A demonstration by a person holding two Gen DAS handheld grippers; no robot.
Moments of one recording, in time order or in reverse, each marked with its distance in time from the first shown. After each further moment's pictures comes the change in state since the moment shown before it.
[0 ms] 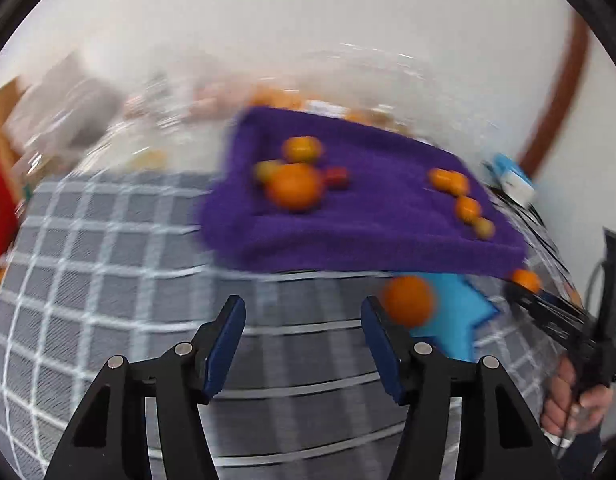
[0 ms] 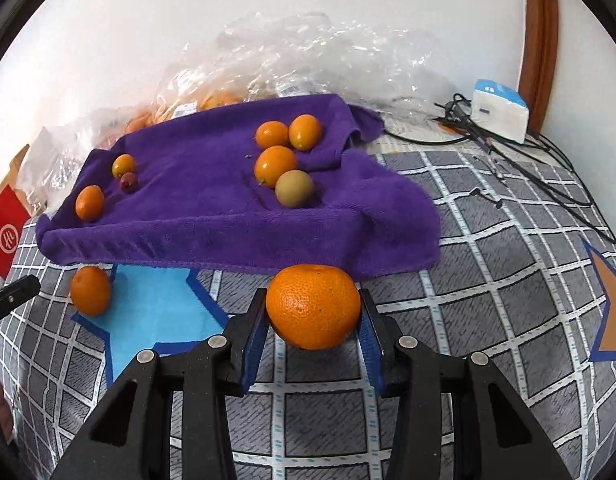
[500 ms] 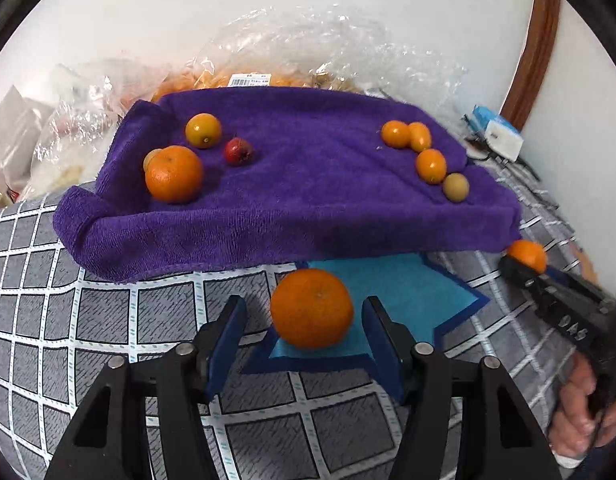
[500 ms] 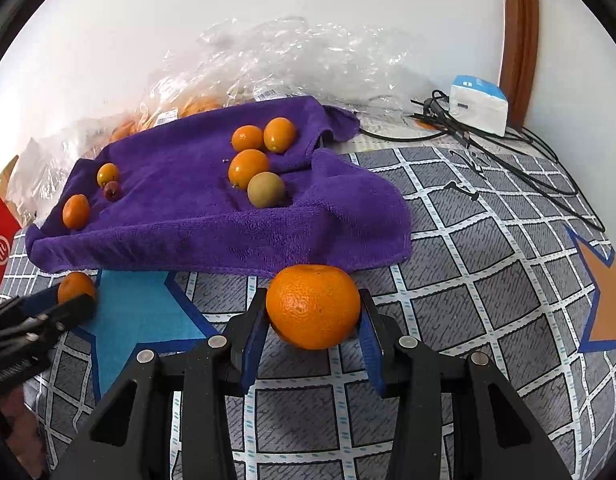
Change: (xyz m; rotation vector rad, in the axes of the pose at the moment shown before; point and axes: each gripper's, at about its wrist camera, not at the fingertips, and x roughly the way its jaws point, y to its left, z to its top) left arm 0.050 -0.068 -0.006 0.109 0.050 0.032; right arm -0.002 -0.012 -0.004 0.041 -0.008 -0.027
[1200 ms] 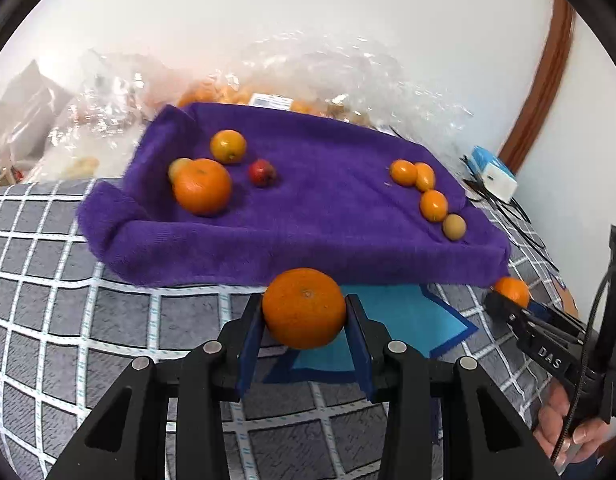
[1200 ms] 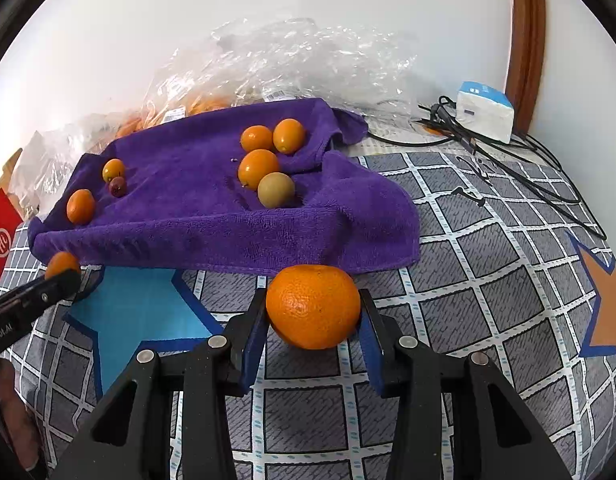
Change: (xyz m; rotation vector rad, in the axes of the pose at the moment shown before) left arm -0.019 0.032 0.000 -0.123 -0.086 -0.064; right arm 0.000 0.007 0.000 -0.032 -0.009 0.002
